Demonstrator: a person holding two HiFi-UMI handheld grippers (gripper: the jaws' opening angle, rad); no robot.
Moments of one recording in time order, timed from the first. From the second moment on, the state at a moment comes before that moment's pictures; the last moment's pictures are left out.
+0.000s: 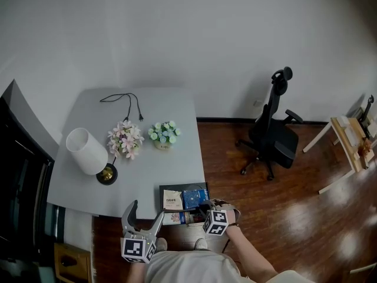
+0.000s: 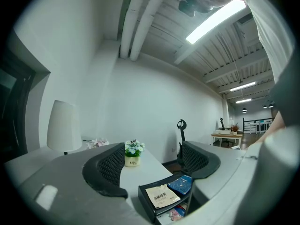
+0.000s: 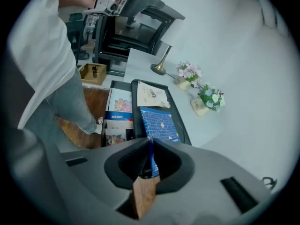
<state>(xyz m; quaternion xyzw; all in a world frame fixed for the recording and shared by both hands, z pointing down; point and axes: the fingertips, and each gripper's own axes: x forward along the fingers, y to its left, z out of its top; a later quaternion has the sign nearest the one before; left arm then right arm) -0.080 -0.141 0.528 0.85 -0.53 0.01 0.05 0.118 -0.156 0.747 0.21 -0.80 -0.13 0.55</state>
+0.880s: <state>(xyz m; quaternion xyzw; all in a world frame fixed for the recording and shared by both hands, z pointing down) -0.052 -0.152 0.509 0.86 -0.50 0.00 0.04 0.126 -0.170 0.513 0.48 -0.88 -0.01 0.02</state>
